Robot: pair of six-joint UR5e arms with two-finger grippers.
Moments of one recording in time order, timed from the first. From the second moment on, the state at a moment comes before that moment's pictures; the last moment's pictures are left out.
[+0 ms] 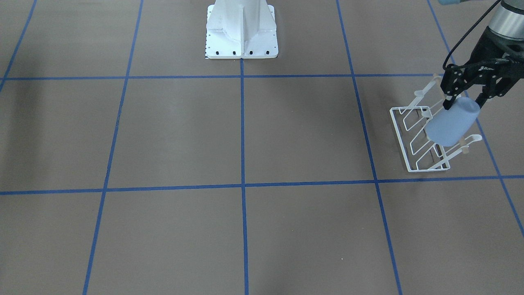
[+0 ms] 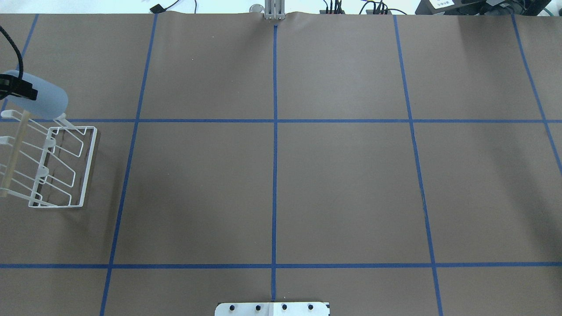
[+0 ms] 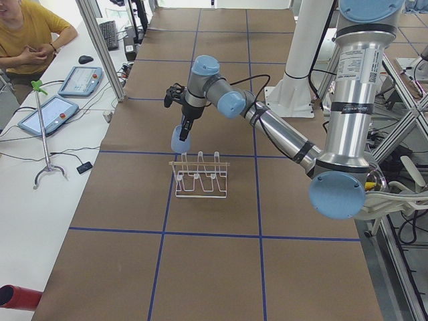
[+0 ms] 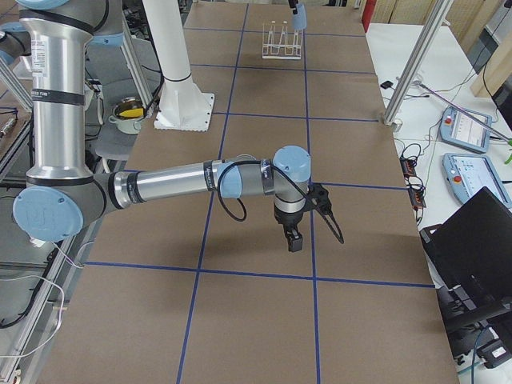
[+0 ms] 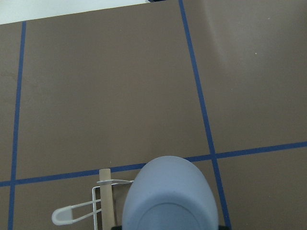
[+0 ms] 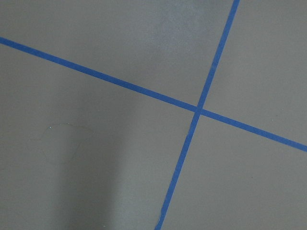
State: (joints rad) left arm -1.11 -1.65 -2.12 -1.64 -2.04 -0.63; right arm 1.50 -1.63 1.82 -1.64 2.28 -0.20
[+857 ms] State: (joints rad) left arm -1.05 -1.67 -2.07 -1.64 -2.04 -0.62; right arm 1.50 -1.63 1.82 -1.64 2.28 -0.19
